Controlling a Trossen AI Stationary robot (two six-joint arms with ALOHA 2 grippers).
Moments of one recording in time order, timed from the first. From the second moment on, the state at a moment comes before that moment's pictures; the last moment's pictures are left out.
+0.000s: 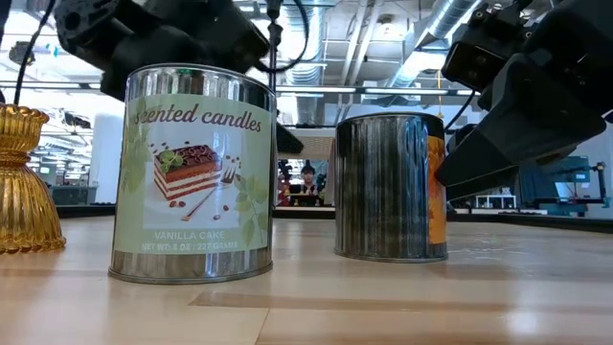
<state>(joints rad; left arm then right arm) -0.24 1.54 0.65 0.61 0.03 0.11 0.56 1.71 0.62 0.41 0.42 0.58</state>
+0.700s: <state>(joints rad) -0.24 1.66 0.75 0.62 0.12 0.12 0.56 1.71 0.62 0.40 0.42 0.58</state>
